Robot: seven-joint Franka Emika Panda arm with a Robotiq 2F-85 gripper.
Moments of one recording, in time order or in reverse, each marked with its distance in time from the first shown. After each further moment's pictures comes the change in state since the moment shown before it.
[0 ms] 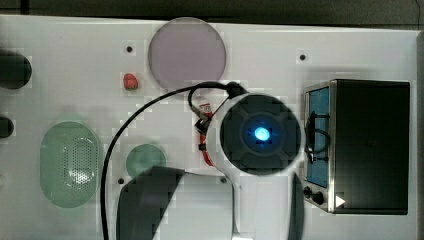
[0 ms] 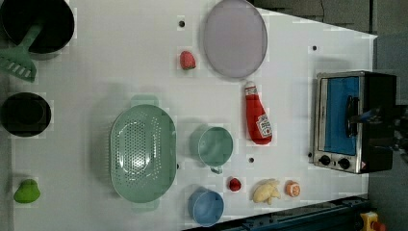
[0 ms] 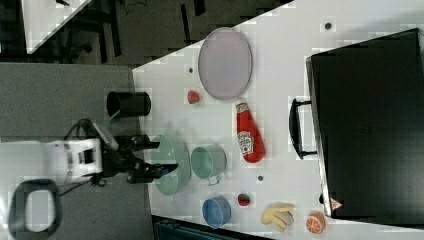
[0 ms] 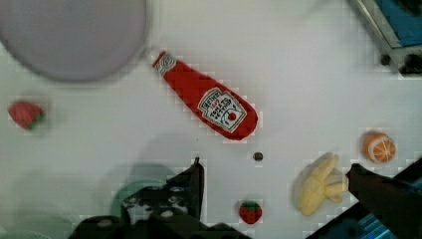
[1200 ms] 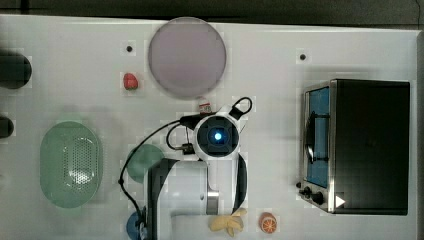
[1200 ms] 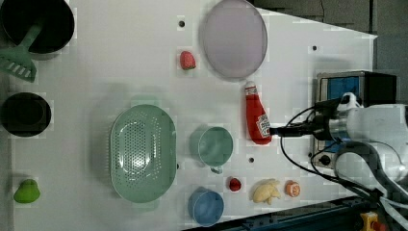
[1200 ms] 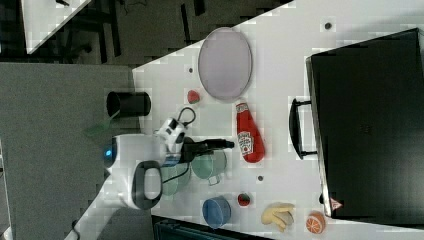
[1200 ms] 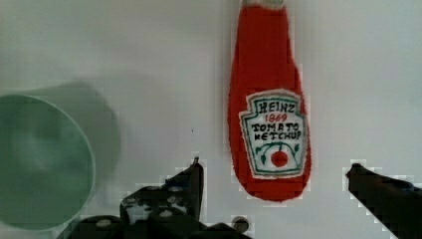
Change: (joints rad) arm 0.007 0.282 0.056 -0.369 0.000 0.633 -0.761
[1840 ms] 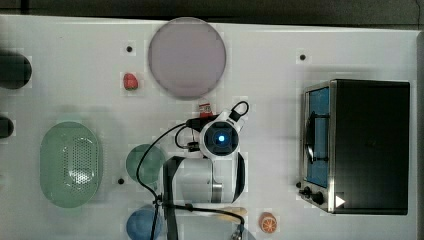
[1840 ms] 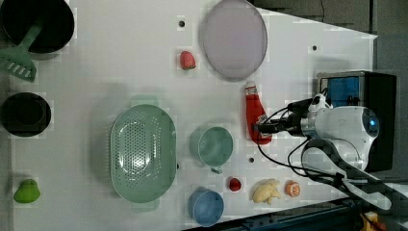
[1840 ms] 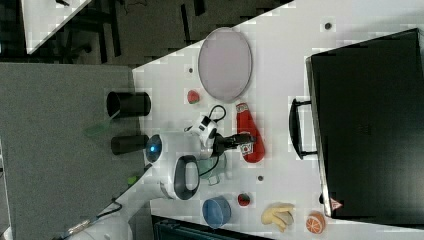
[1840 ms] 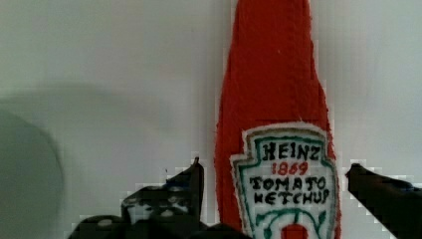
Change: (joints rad) arm -0.008 0.248 -0.017 -0.020 -0.035 0.301 -0.023
